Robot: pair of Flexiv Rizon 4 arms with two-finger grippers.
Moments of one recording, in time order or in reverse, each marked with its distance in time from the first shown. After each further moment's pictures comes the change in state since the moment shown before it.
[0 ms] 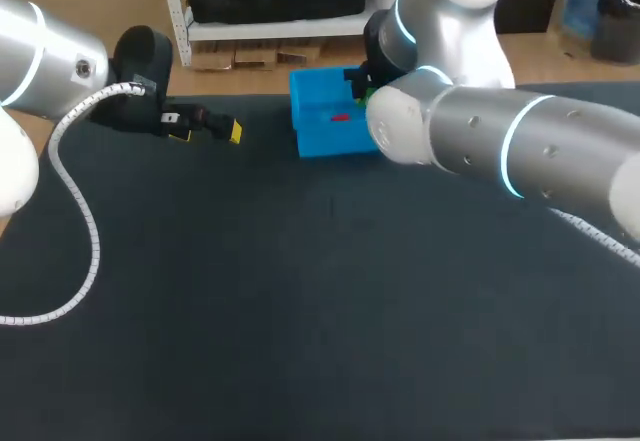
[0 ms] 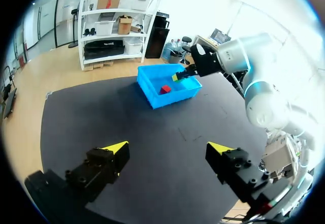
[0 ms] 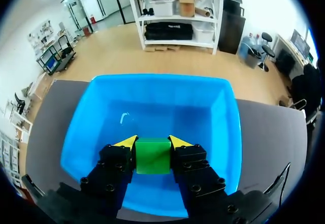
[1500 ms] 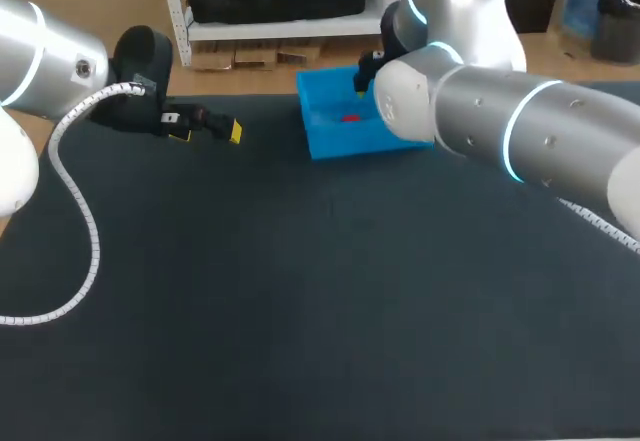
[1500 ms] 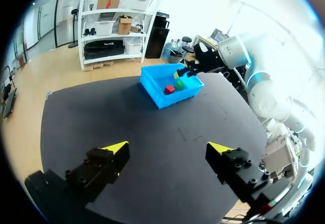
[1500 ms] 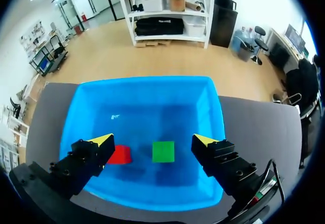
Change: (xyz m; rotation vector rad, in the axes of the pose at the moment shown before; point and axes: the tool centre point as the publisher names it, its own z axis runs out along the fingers) left arm 0.000 0.000 0.000 0.000 0.000 0.000; right arm -0.005 -0.030 -0.017 0.045 0.051 0.035
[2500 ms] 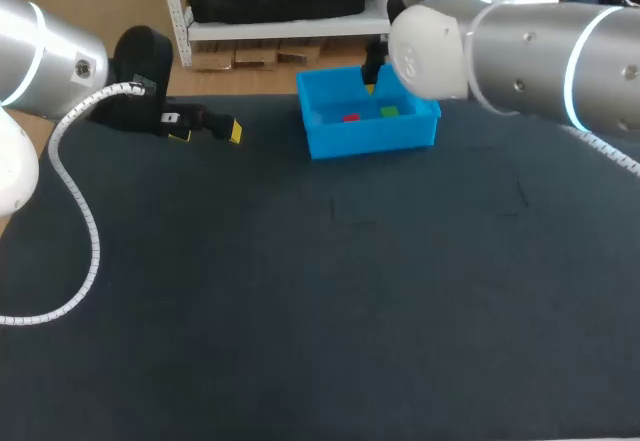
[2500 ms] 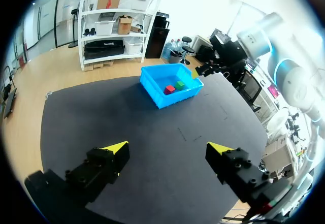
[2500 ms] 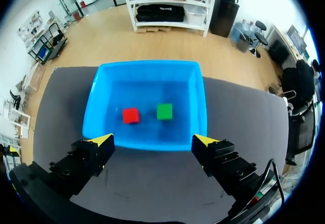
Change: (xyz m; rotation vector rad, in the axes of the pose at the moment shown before) left arm 0.000 0.000 0.000 0.000 0.000 0.000; right arm 0.037 0.008 -0.081 0.030 0.147 -0.012
